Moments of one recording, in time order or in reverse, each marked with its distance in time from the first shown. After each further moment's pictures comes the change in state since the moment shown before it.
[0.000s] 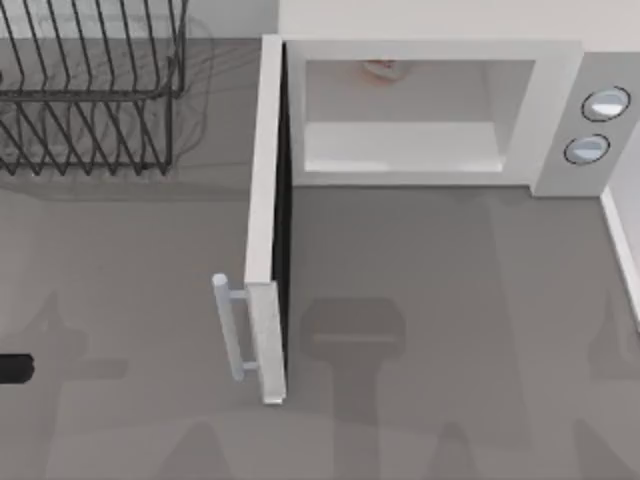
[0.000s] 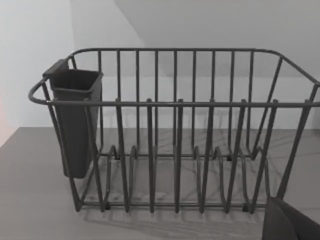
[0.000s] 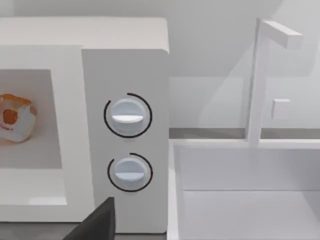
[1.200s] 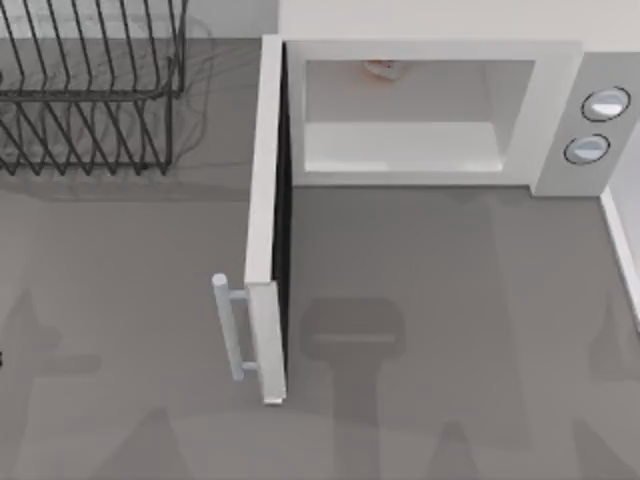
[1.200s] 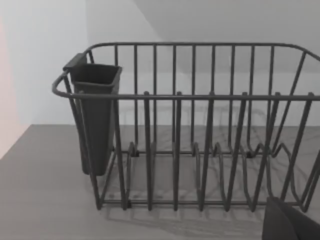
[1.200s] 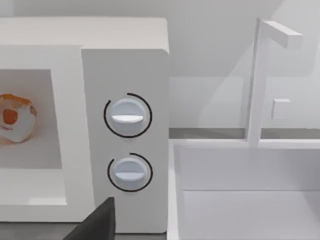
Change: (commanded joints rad) left arm 0.300 0.218 -0.046 0.265 0.300 0.004; right arm 0.000 0.000 0.000 0.000 0.000 0.000
